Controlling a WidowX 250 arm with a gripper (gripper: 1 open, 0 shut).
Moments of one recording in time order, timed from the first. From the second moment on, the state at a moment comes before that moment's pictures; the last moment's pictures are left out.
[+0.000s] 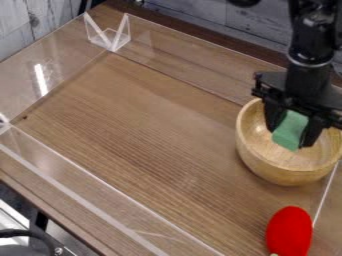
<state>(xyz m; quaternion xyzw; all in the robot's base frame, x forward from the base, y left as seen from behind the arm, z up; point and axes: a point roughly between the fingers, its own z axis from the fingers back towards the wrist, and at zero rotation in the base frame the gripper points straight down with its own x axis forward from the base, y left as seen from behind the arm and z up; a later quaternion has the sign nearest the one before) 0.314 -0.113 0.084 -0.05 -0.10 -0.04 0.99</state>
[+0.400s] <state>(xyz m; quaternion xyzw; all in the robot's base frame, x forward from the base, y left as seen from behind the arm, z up) 0.309 -0.098 0.077 -0.04 -0.09 -0.02 1.00</state>
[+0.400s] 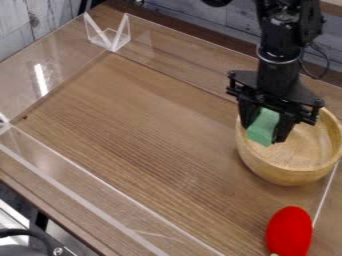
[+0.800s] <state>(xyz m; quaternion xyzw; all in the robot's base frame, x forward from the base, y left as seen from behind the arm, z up) 0.301 -0.129 0.091 -0.03 -0.10 0.05 0.99</state>
